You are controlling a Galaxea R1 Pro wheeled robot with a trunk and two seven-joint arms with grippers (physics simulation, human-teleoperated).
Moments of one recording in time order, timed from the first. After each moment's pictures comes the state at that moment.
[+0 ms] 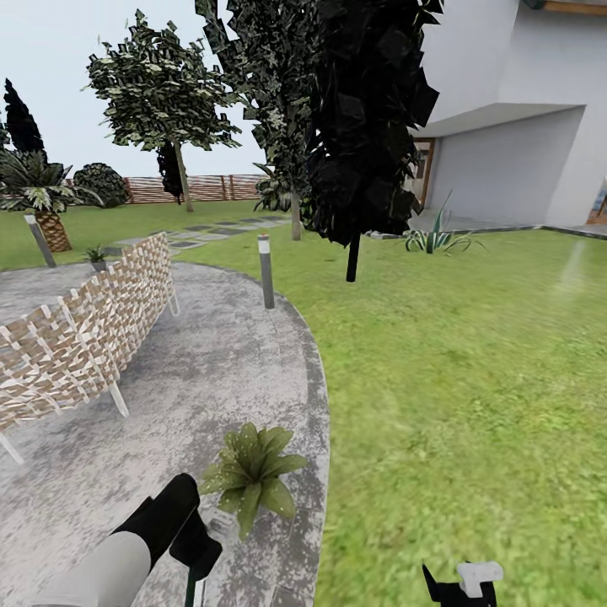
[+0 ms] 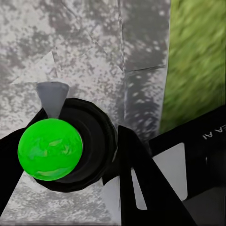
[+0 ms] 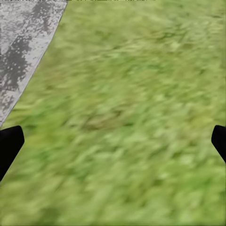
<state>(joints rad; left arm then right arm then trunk) -0.66 0.01 -0.04 -0.44 -0.69 0.93 -0.79 -0.41 -0.15 0.07 -0.03 -0.10 -0.62 0.14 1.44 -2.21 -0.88</state>
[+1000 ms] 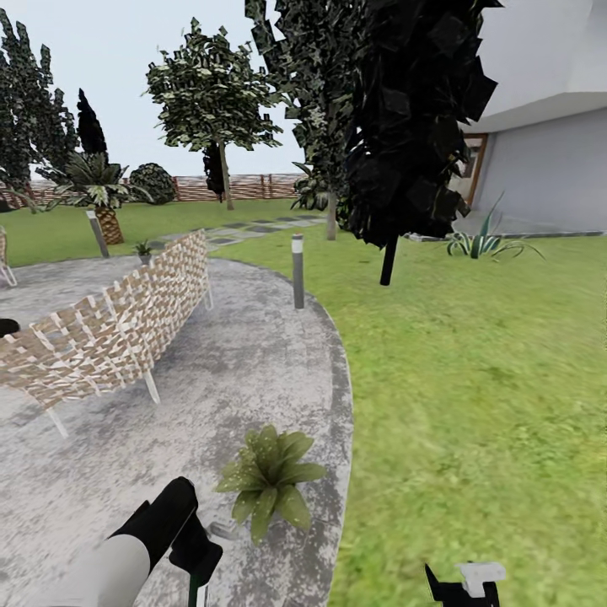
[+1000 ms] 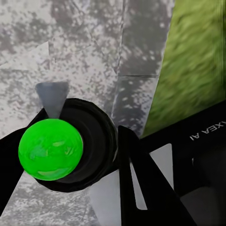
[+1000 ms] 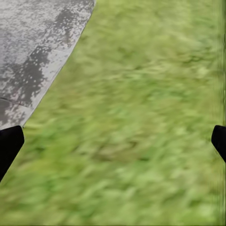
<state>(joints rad) -0.65 0.01 0.01 -0.42 -0.68 0.93 -0.79 -0.41 -0.16 0.07 -0.03 -0.11 -0.63 0.13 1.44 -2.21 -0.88</state>
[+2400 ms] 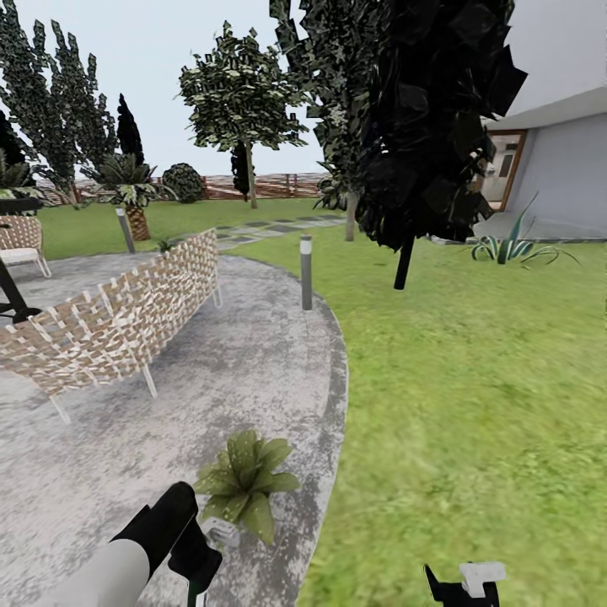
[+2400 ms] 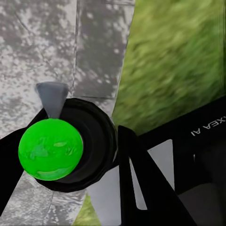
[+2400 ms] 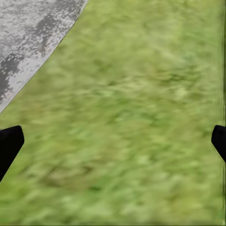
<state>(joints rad) -0.64 0.01 0.00 -0.42 -0.69 0.93 -0.79 -0.41 -0.16 0.07 -0.03 -0.11 -0.63 0.13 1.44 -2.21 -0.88</state>
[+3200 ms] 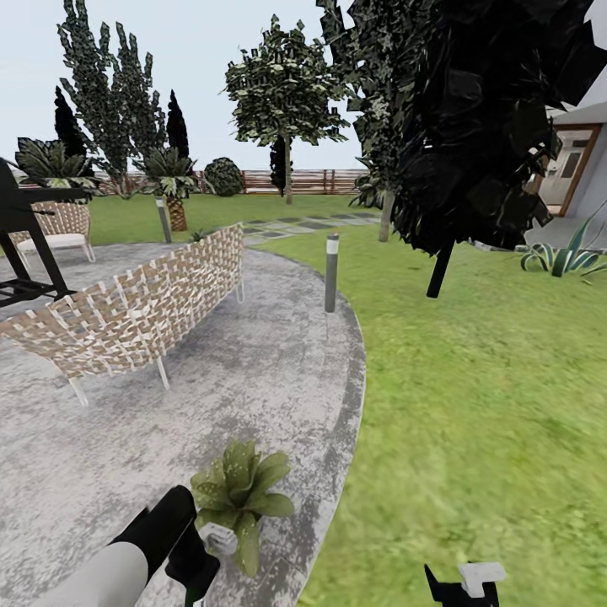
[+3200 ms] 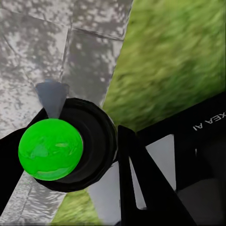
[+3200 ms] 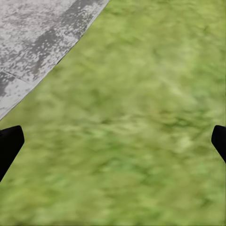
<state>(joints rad) -0.64 0.01 0.00 -0.39 -0.69 0.92 -0.79 -0.41 -0.16 0.07 -0.03 -0.11 -0.62 0.13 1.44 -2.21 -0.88</state>
